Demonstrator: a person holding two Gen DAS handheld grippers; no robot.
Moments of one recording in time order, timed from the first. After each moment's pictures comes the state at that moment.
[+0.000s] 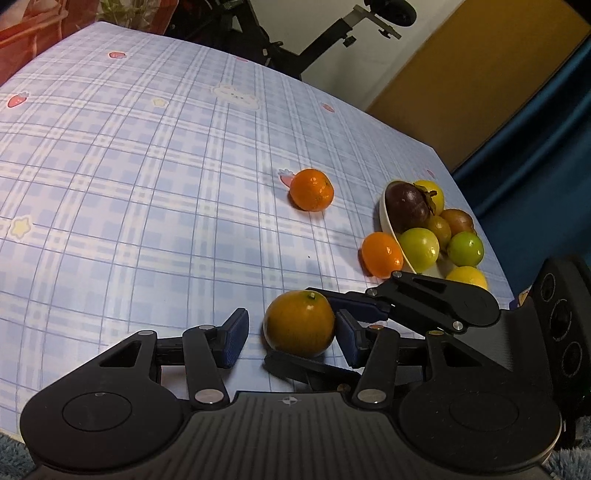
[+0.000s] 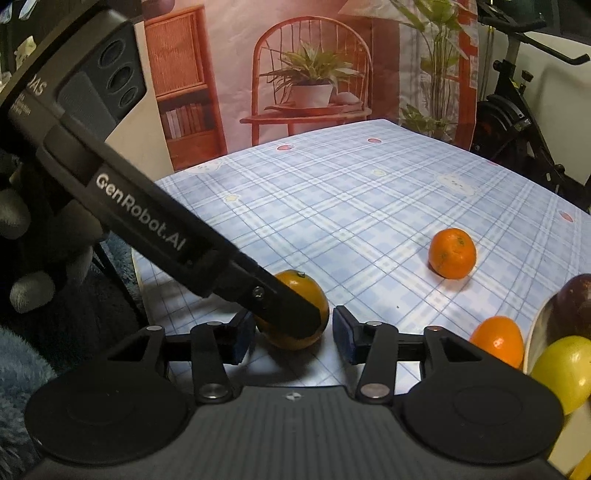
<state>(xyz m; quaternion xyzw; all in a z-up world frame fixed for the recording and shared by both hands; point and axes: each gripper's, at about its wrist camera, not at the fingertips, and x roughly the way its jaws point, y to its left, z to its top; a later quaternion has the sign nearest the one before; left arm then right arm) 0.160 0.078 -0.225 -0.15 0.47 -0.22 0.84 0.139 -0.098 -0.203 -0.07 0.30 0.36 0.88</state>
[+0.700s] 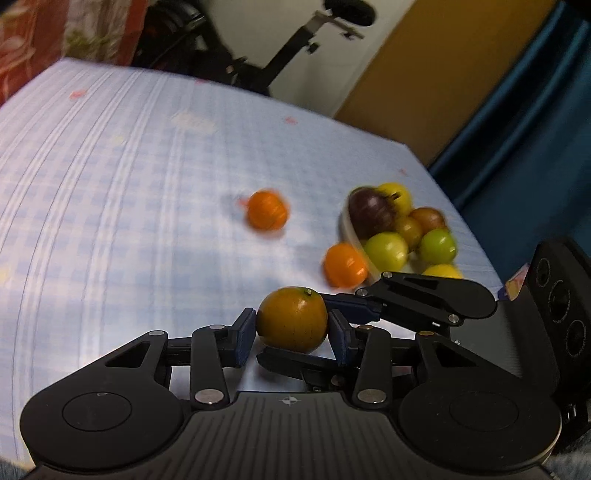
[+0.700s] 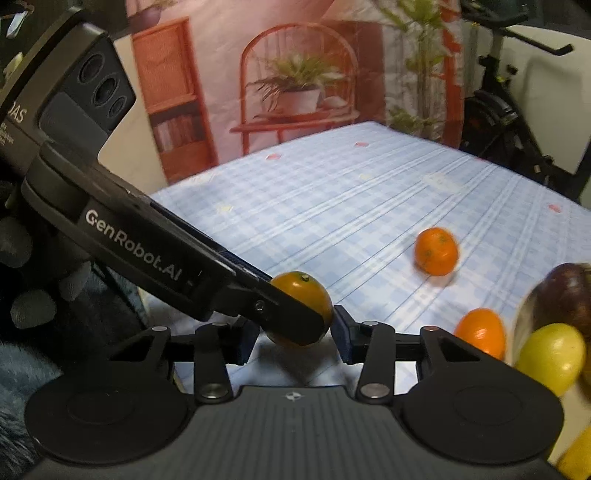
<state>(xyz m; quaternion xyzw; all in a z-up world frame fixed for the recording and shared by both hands) 0.165 0.058 -0.198 -0.10 0.43 -0.27 0.85 0.132 -0.113 -0.185 -0.04 0.29 0.34 0.89</state>
